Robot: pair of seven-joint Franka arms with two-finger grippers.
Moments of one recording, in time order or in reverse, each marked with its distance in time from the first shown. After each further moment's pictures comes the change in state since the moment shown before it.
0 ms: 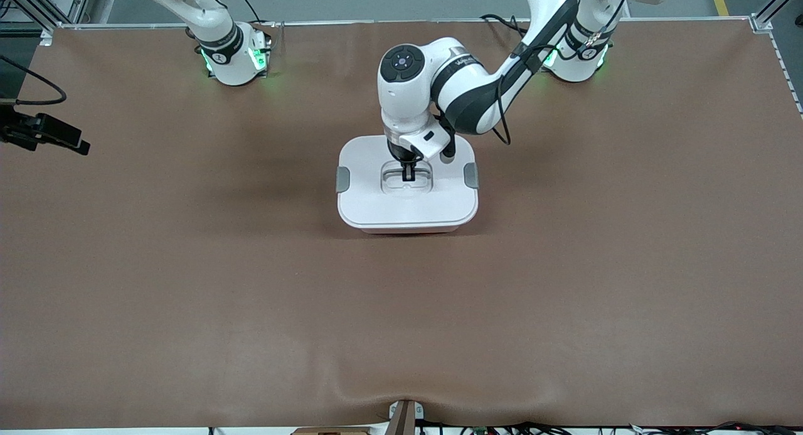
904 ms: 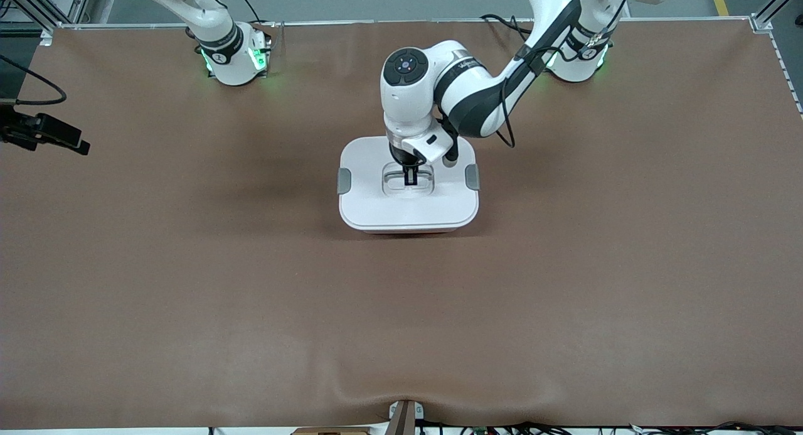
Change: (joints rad) left arm 0.009 0.000 0.005 0.019 0.002 0.000 0.021; right arm 0.000 0.000 0.000 0.000 0.000 0.000 0.000
